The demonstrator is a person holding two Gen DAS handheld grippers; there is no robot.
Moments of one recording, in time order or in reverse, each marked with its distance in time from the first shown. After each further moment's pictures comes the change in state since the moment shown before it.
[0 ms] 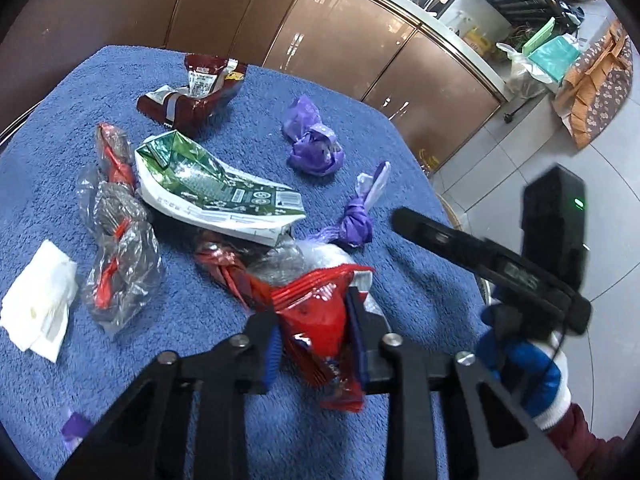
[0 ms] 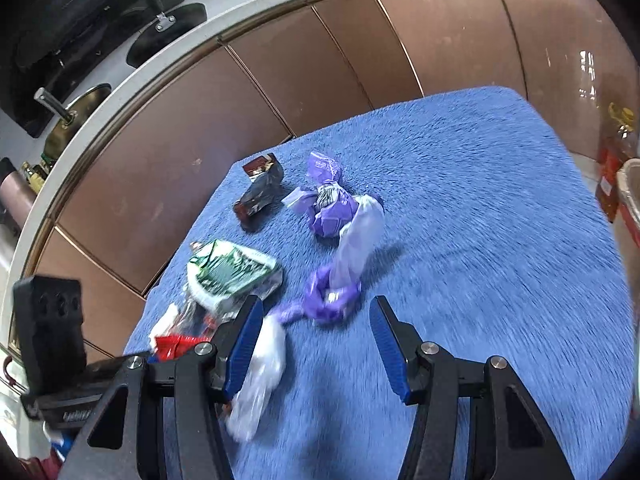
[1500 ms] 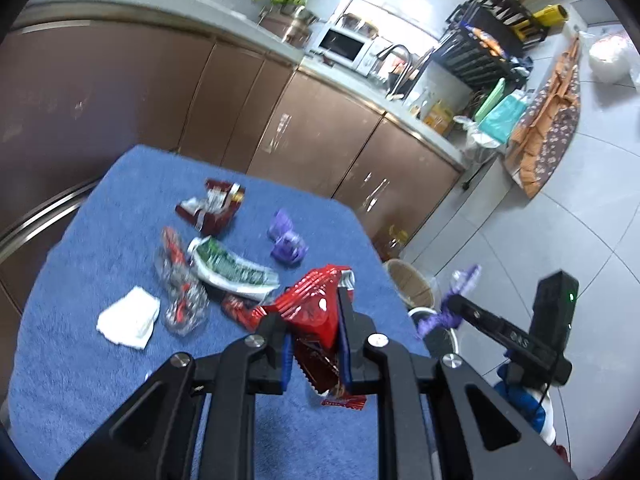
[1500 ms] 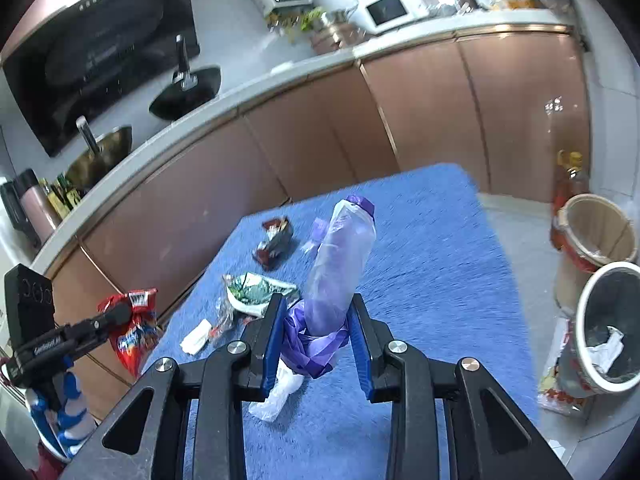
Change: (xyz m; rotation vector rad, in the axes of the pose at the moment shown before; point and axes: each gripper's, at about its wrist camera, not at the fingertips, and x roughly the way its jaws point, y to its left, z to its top) left arm -0.161 -0.035 -0.014 0.039 -0.318 -0.041; right arm -0.176 0.041 -0.049 -0.019 -0.279 -0.104
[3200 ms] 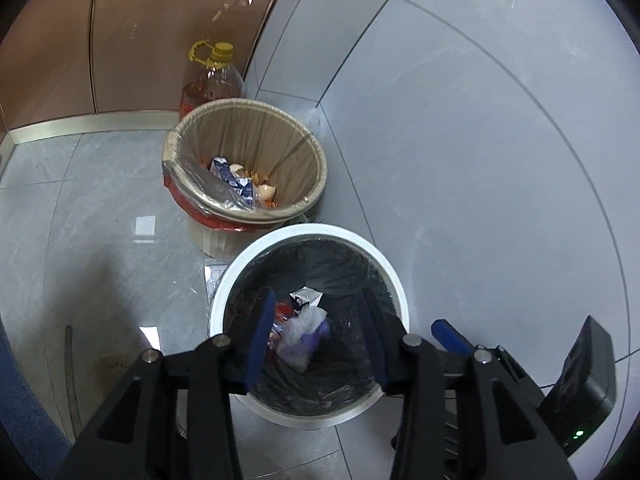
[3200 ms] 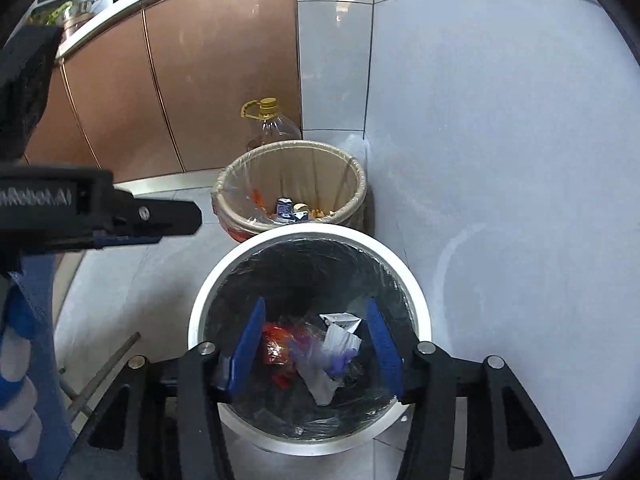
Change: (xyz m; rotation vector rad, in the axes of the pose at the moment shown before) left arm 0.538 -0.360 -0.095 0.363 0.663 -0.291; right arm -0.015 -0.345 -0.033 0.210 0.088 -0.861
